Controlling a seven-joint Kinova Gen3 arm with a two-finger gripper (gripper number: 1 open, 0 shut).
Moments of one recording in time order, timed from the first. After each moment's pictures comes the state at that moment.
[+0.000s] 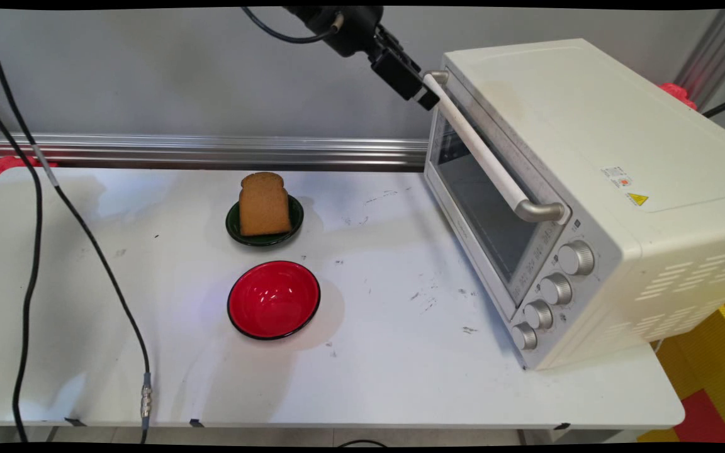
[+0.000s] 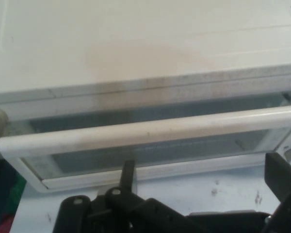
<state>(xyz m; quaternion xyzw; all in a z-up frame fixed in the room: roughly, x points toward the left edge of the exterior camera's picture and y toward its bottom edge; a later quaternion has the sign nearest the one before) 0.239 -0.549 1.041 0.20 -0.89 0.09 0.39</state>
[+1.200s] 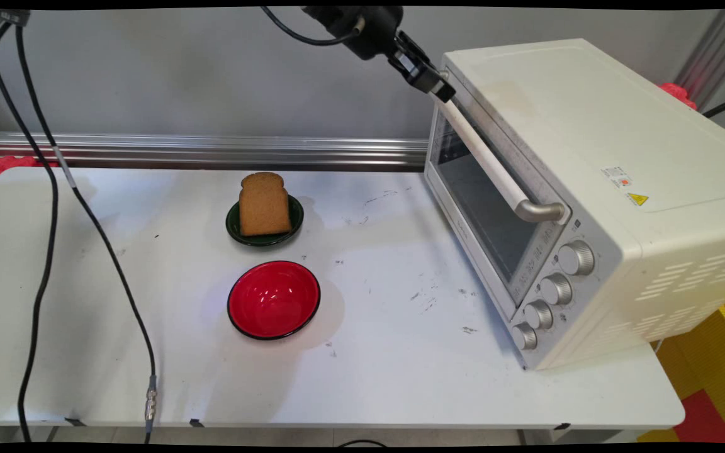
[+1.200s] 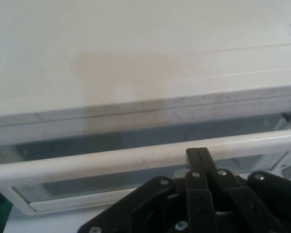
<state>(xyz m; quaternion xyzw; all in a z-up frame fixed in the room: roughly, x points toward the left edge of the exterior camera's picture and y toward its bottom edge) 0.222 -0.562 1.030 0.20 -0.89 0.08 0.41</state>
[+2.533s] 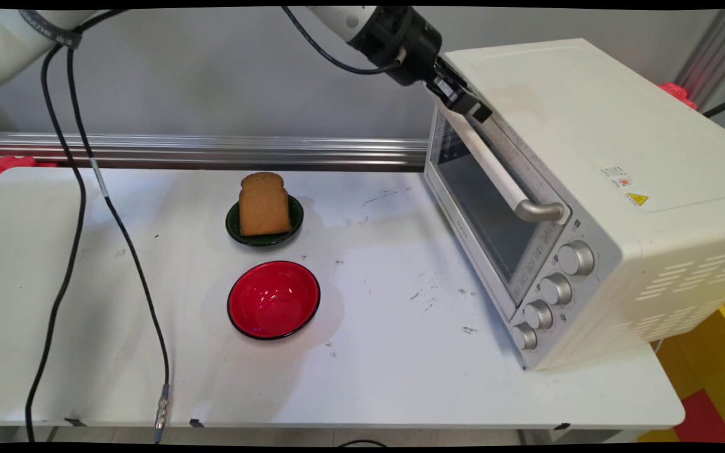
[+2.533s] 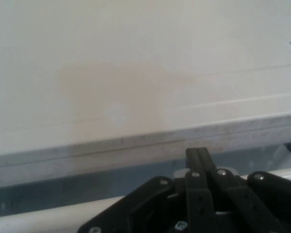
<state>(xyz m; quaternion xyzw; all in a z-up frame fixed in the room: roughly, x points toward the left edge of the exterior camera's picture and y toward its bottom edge) 0.182 -0.579 0.994 0.18 -0.88 0.06 0.44</state>
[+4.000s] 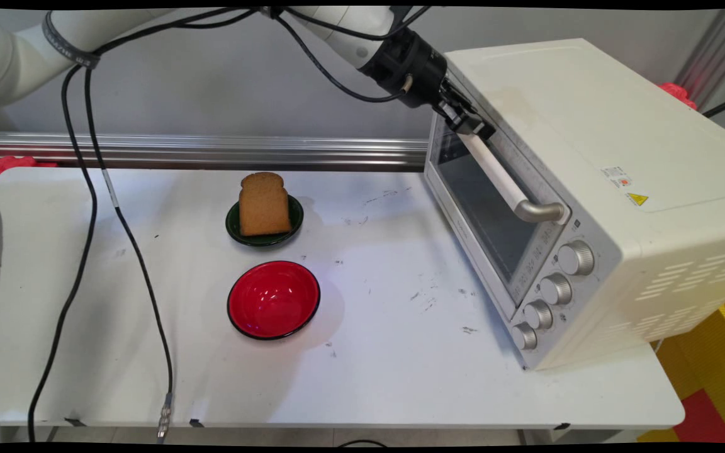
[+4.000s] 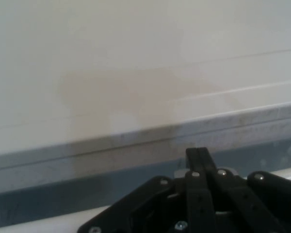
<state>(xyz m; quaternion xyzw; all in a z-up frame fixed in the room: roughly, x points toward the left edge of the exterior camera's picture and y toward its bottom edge) 0.175 -0.585 0.960 0.17 -0.88 0.07 0.44</state>
